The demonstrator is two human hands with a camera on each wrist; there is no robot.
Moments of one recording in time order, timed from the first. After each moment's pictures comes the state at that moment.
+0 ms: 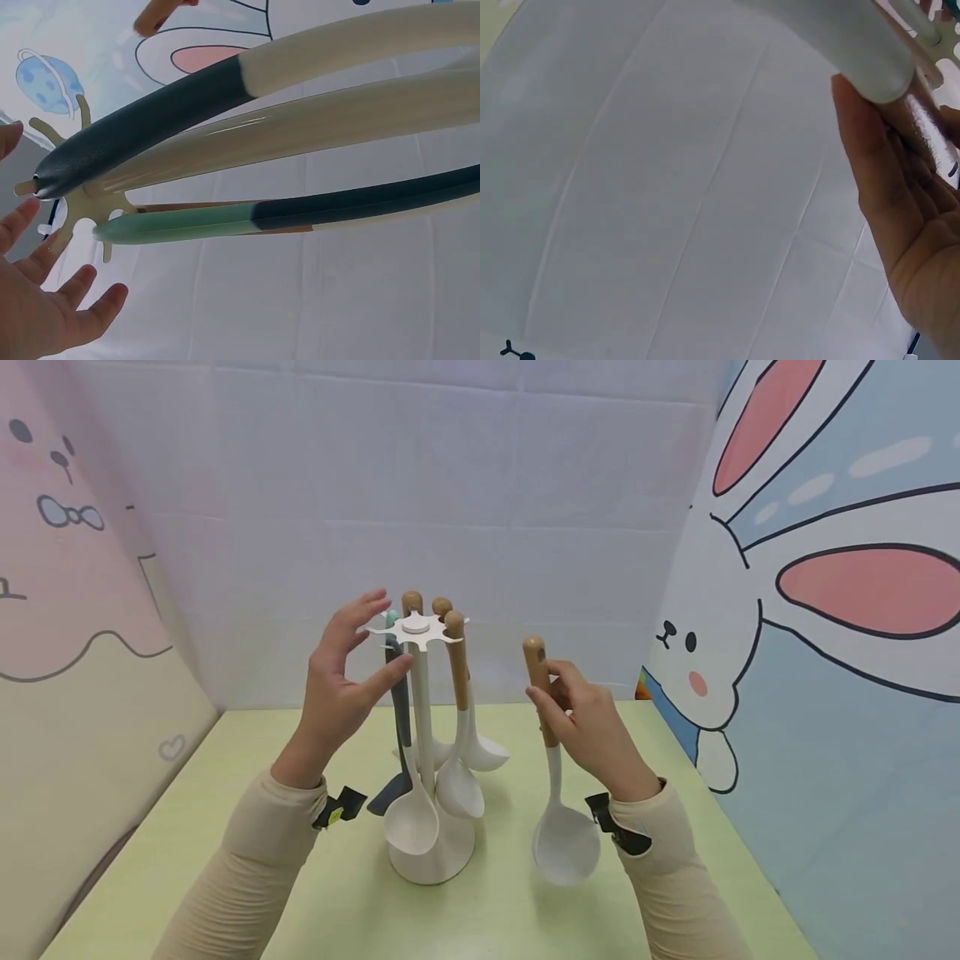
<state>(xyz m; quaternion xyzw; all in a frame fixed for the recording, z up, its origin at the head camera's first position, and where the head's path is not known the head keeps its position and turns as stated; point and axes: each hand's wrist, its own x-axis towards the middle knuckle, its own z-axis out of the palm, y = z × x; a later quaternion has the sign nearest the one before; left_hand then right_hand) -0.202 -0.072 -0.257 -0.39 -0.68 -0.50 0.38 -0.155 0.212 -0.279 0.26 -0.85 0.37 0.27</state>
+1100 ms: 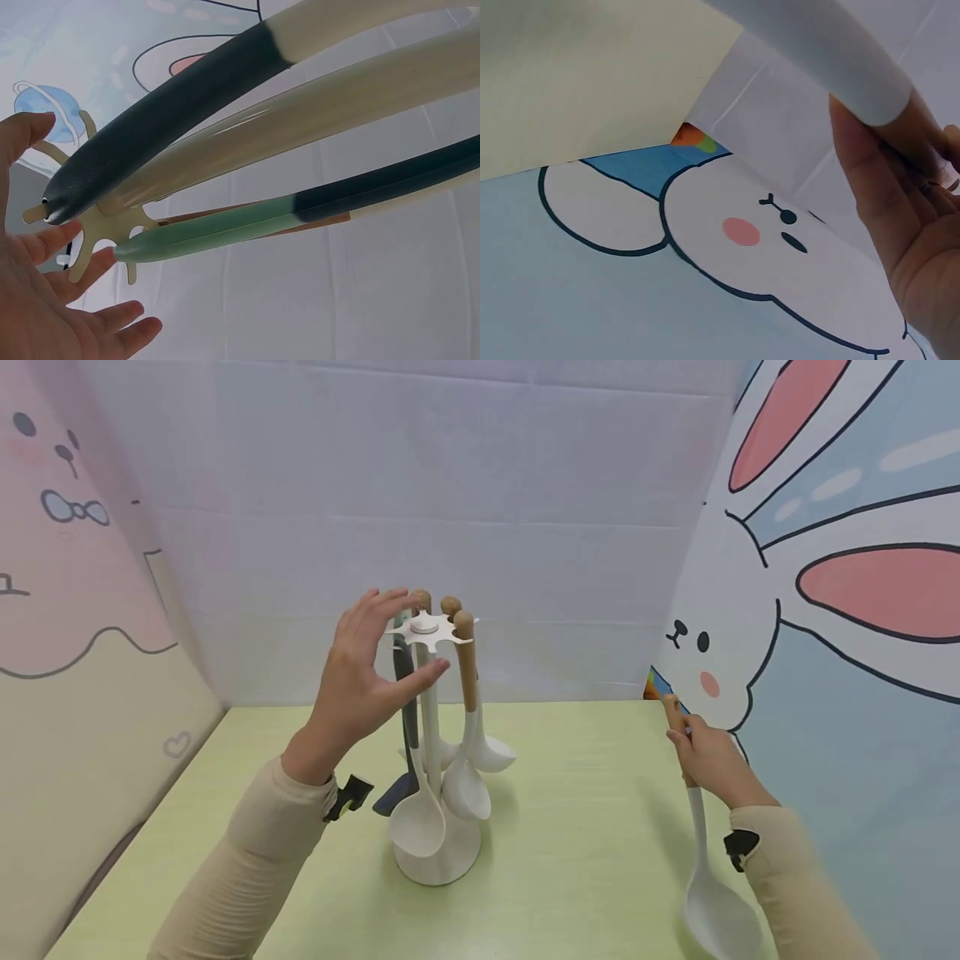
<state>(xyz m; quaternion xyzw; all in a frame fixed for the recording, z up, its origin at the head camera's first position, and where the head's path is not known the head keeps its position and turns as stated) -0.205 -0.064 -0.242 -0.40 -0.72 -0.35 0.44 -0.177 0.372 -0.348 0.04 -0.97 0.23 0.05</state>
